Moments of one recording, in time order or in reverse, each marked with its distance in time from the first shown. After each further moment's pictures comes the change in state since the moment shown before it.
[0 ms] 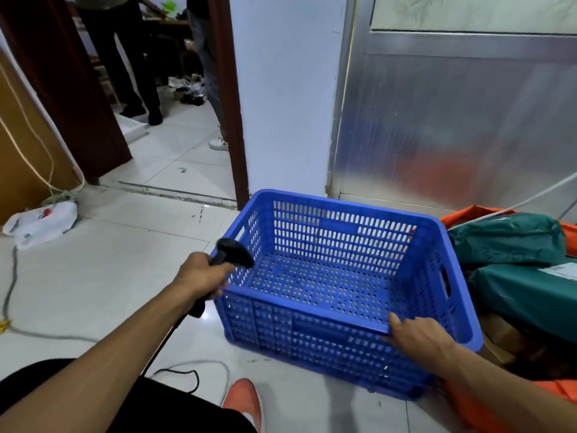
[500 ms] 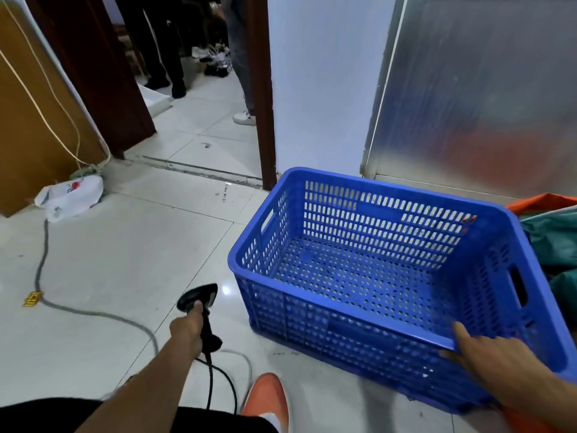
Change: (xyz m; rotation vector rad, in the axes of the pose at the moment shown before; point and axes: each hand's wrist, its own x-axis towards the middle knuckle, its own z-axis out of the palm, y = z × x) left_hand 0.095 -0.196 0.018 -0.593 0.360 -0.598; right_hand 0.016 0.004 0.018 -0.039 0.004 0.062
